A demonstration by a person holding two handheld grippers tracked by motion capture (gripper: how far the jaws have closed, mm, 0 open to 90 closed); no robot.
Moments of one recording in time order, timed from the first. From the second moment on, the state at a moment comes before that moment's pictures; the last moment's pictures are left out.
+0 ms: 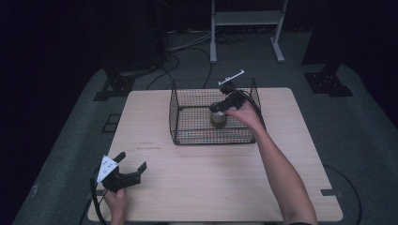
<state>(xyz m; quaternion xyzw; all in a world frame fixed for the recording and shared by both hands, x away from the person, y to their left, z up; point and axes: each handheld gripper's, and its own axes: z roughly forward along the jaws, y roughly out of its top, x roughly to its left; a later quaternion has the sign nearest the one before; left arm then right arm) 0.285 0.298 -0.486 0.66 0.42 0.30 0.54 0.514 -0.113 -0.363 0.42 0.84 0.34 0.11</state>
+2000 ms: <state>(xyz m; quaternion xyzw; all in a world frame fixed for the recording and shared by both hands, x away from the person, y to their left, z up) 0.286 0.296 -0.486 0.67 0.42 0.31 0.53 0.396 -0.168 -0.356 0.33 0.86 0.39 0.09</state>
